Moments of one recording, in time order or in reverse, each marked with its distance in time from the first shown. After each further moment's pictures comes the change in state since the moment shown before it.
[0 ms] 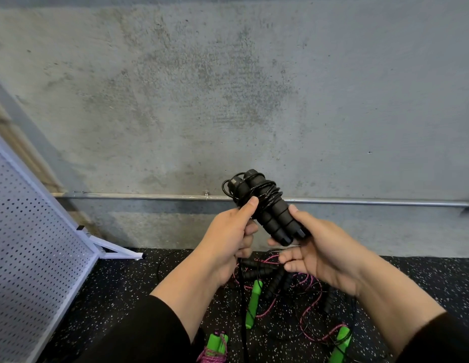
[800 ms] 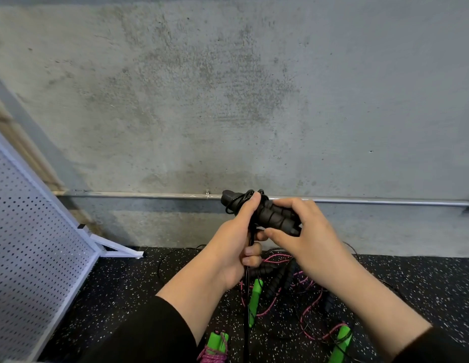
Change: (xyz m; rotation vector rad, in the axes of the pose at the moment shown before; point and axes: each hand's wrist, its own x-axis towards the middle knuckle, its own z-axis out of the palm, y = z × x) left_hand -0.002 -0.005 0.006 -0.156 -0.044 -0.200; right_hand 0.003 0.011 0.012 -0.934 0.362 -0.643
